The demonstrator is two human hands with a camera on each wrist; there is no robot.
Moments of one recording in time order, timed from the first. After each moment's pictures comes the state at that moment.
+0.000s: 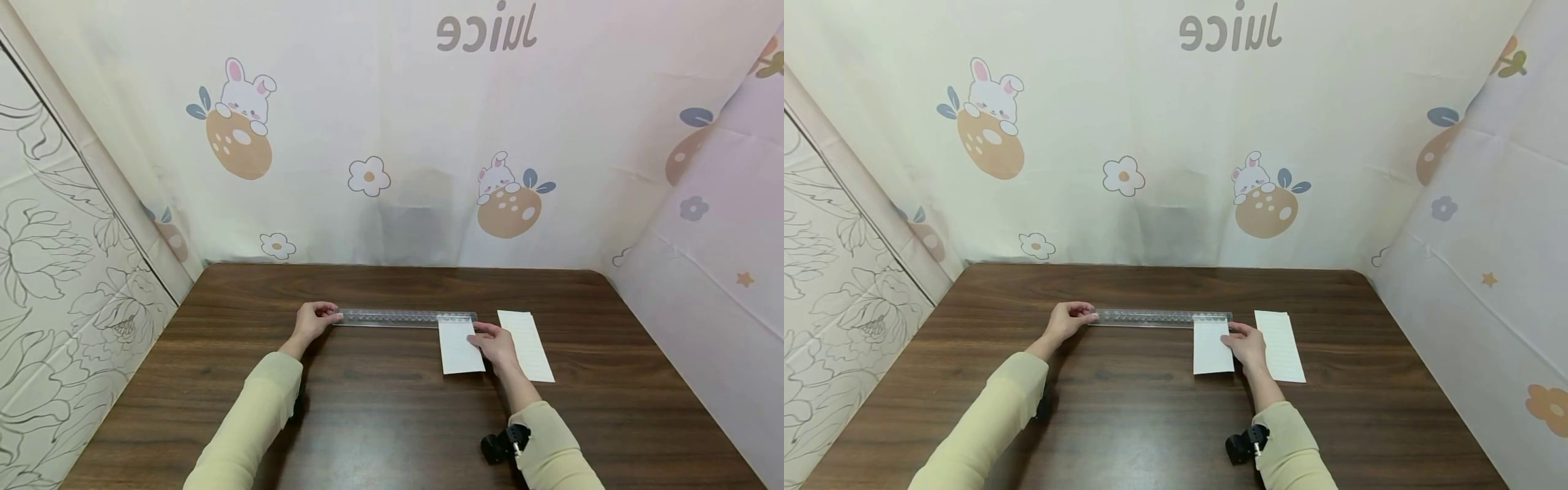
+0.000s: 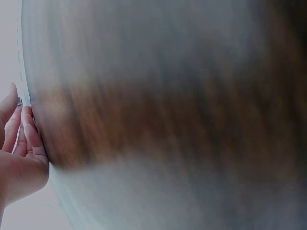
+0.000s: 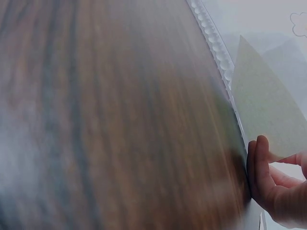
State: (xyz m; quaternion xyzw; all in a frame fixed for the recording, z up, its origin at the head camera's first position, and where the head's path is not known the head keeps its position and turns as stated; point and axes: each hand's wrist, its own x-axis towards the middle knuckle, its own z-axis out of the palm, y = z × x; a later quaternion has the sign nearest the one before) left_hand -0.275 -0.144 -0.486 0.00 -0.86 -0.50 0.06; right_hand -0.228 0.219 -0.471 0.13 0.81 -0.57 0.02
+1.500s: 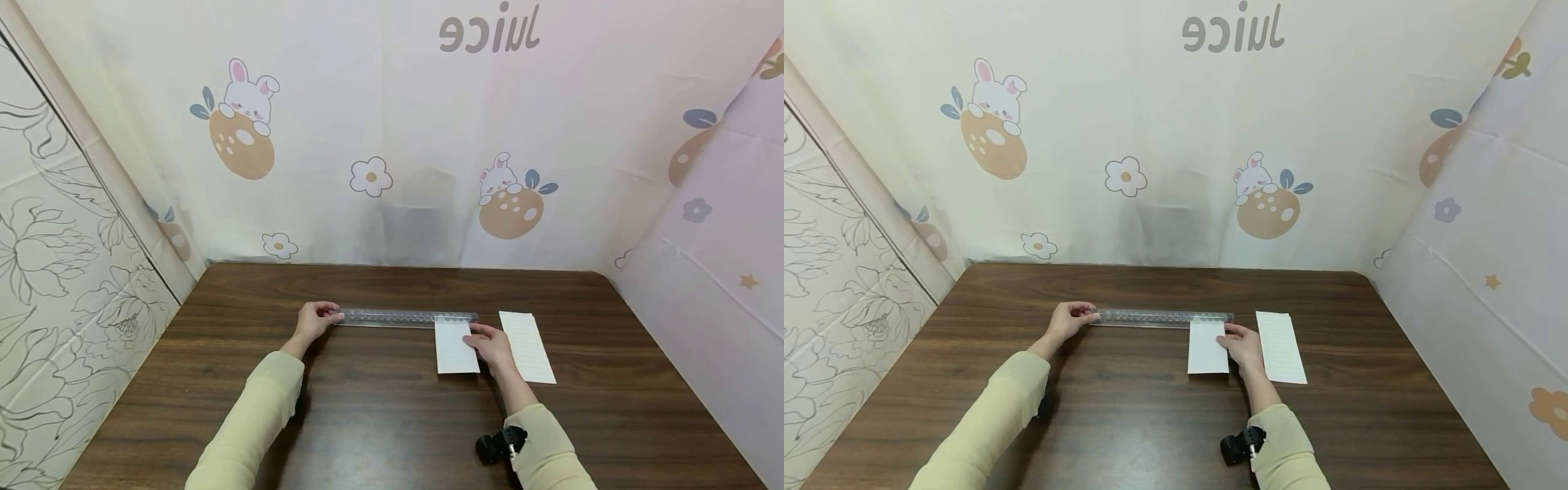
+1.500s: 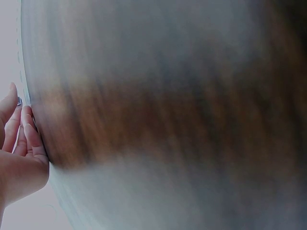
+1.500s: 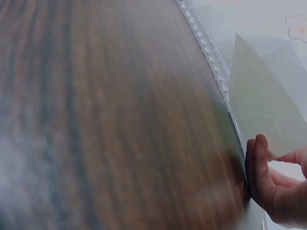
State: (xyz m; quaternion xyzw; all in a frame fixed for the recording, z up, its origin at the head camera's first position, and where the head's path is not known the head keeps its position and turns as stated) left_hand -0.276 -0.144 -0.486 0.01 -0.86 -0.50 0.06; right_hand -0.229 0.211 -0.474 0.14 0.81 -0.57 0.04
